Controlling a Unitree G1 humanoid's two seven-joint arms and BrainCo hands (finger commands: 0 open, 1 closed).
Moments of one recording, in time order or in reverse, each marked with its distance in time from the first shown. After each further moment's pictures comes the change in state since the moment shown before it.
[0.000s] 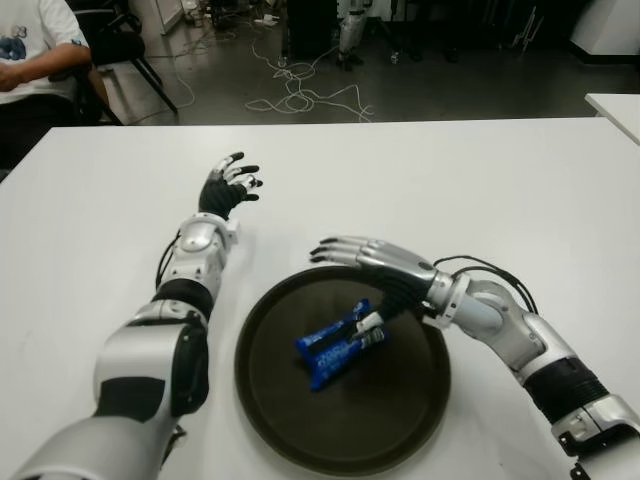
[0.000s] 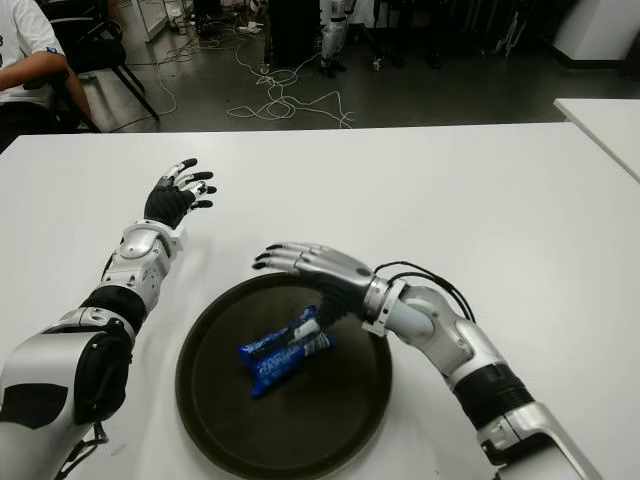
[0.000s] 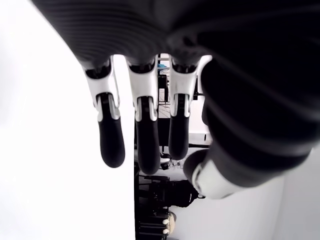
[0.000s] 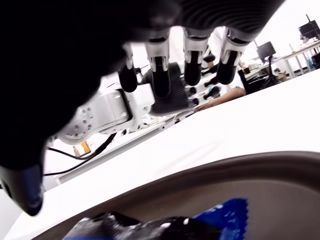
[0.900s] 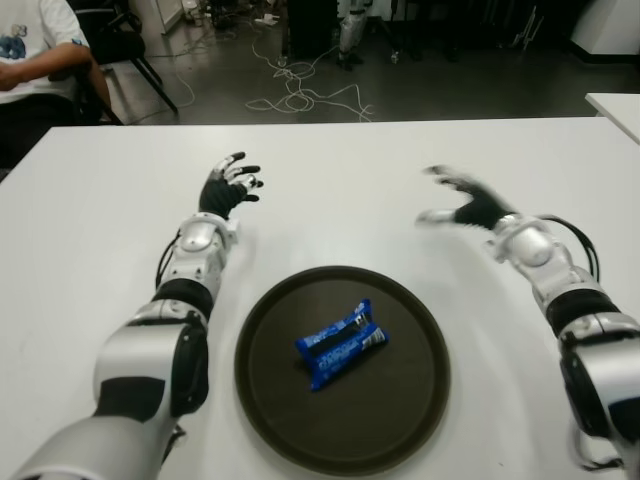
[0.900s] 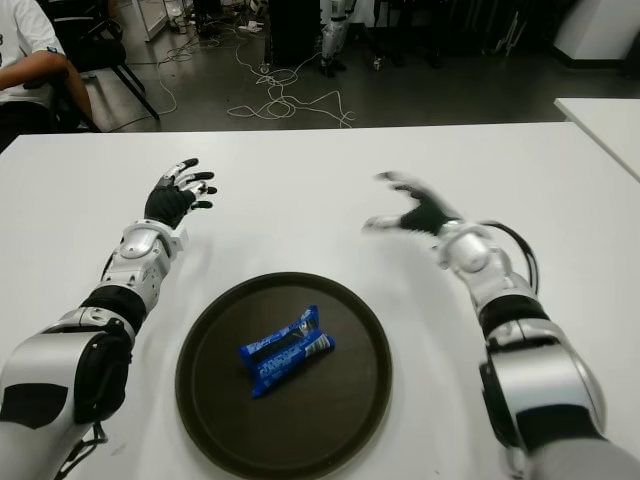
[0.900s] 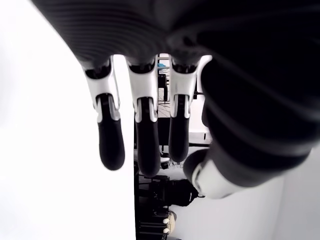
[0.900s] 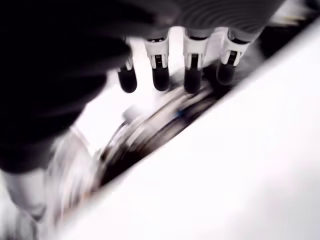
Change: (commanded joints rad) left arm 0.003 0.004 -0.003 -0.002 -0.003 0.002 -0.007; right arm -0.381 0.087 -0.439 0.883 0.397 0.352 -0.044
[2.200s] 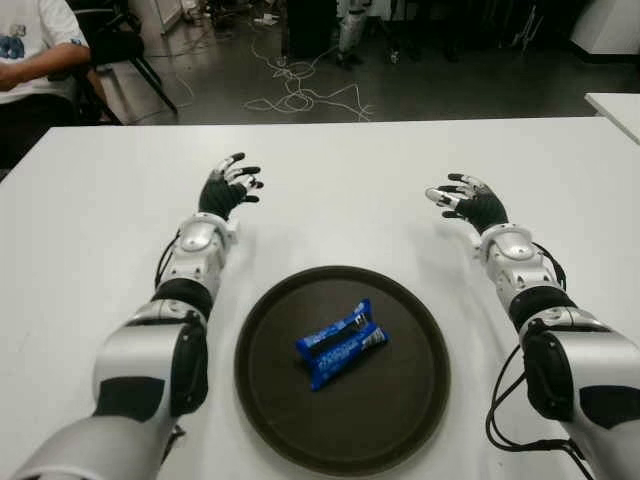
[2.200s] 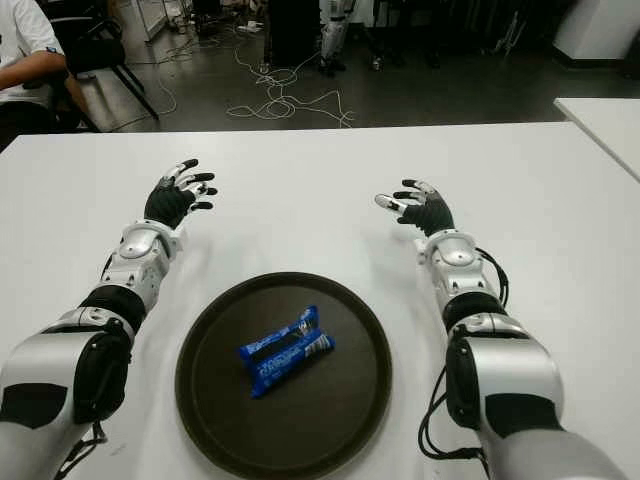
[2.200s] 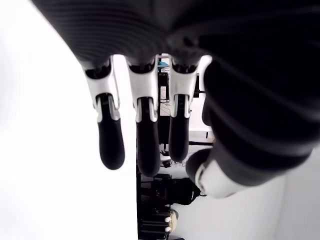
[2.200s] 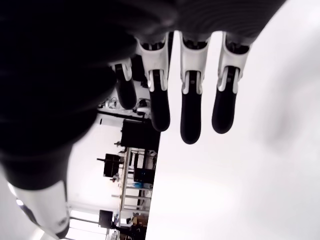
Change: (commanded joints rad) left arm -0.006 0.005 0.005 0.001 -0.005 0.018 -0.009; right arm -0.007 0.093 -0.060 -0.010 0.035 0.103 -0.101
